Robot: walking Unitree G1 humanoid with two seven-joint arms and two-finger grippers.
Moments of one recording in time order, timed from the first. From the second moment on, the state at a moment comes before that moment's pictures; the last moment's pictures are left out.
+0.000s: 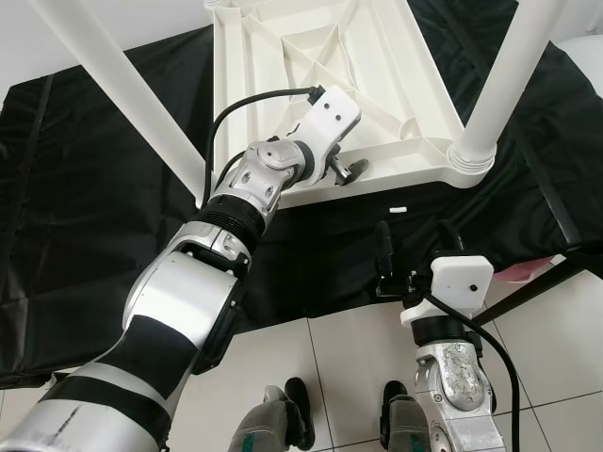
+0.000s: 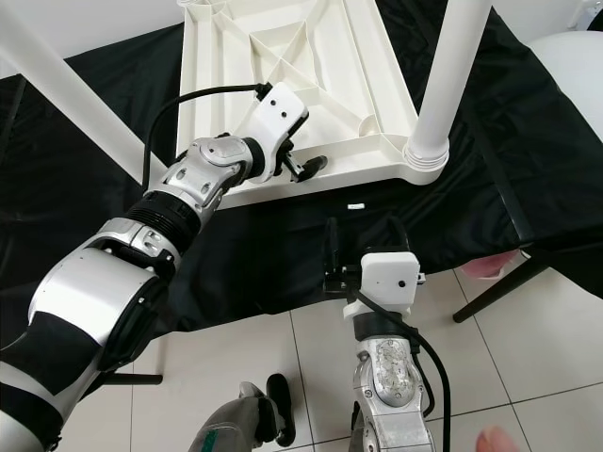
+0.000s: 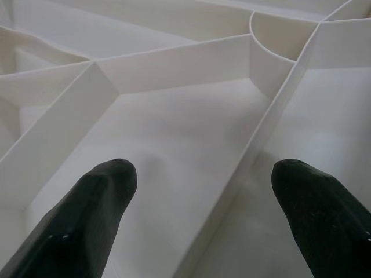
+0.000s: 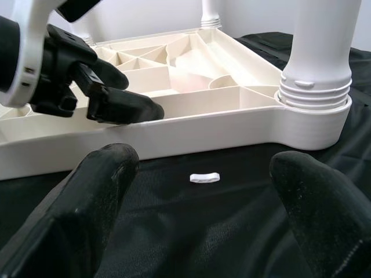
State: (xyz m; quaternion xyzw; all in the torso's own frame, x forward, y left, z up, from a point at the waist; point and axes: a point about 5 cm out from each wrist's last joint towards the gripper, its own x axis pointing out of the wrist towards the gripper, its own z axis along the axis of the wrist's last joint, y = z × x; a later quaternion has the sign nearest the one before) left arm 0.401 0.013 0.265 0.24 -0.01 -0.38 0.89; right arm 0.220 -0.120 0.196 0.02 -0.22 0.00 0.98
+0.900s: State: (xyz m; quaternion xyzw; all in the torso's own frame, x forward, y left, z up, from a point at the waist) left arm 0.383 -0.039 0.284 0.19 -0.05 -0.45 0.87; right arm 0.212 -0.123 0.198 0.02 -0.21 -0.01 0.98
